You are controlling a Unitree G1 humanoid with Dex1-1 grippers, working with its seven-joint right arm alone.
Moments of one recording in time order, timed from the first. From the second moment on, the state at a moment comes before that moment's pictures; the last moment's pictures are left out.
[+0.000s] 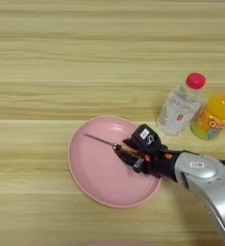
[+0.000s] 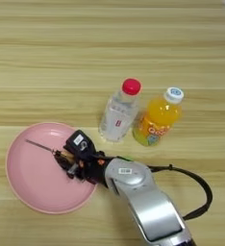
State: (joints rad) arm 0.09 -0.46 0.21 -0.41 0.06 0.67 0.62
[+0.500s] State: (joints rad) arm 0.10 -0.46 0.21 -0.43 0.06 0.69 0.59
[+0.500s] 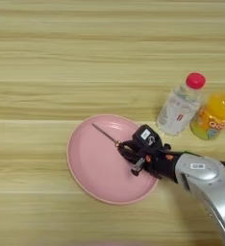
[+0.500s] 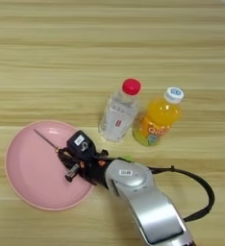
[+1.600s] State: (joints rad) arm 0.15 -0.43 0.13 -0.56 0.11 0.78 0.55
